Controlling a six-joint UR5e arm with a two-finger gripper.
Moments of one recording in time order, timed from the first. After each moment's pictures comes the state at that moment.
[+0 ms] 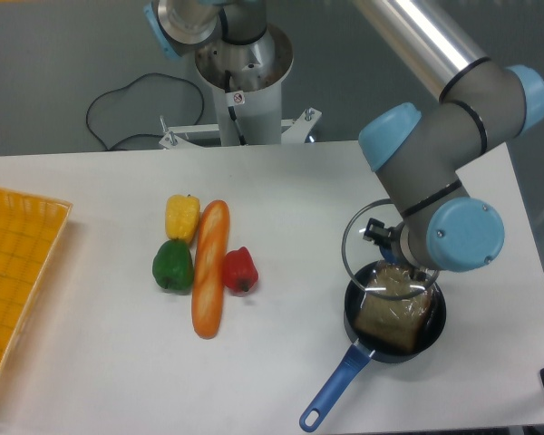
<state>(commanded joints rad) 2.59 -2.28 -0.93 -1.86 1.74 0.87</state>
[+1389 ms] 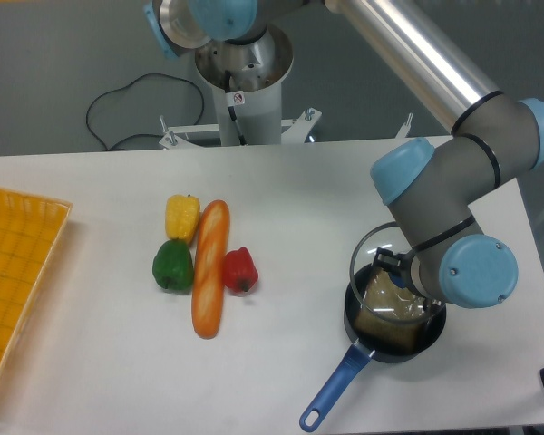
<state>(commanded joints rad) 2.60 -2.38 -0.79 -1.90 1.75 0.83</state>
